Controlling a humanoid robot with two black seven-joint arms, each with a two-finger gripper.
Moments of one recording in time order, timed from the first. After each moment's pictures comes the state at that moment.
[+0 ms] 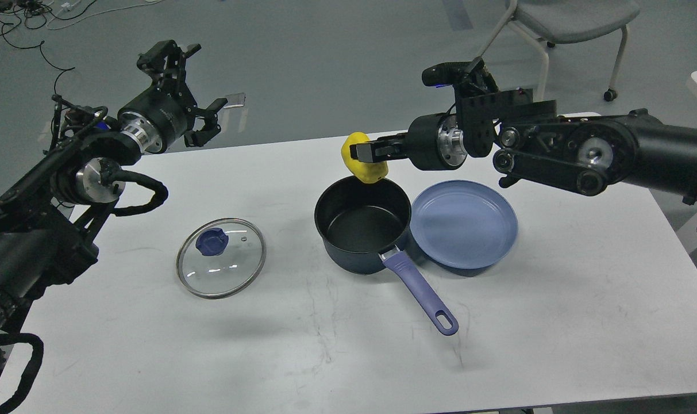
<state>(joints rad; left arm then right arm) -0.96 0.45 -0.63 -0.78 0.11 -0.24 -0.03 1.28 -0.27 -0.06 1.00 -1.08 0.23 0.09</state>
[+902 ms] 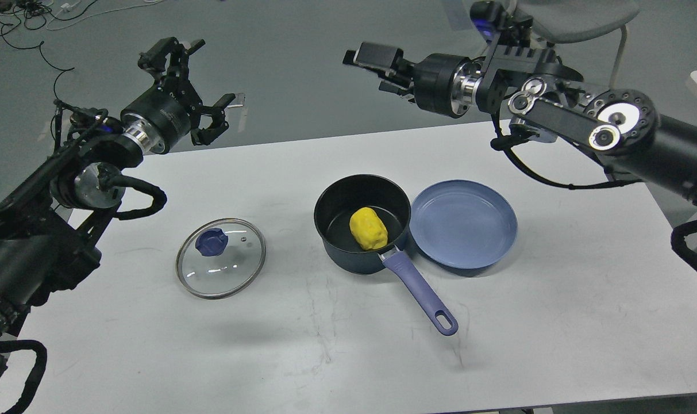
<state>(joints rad) -0.87 0.45 -0.75 -0.85 0.09 -0.37 -0.06 1.12 -0.31 0.49 0.87 -0.57 0.22 0.12</state>
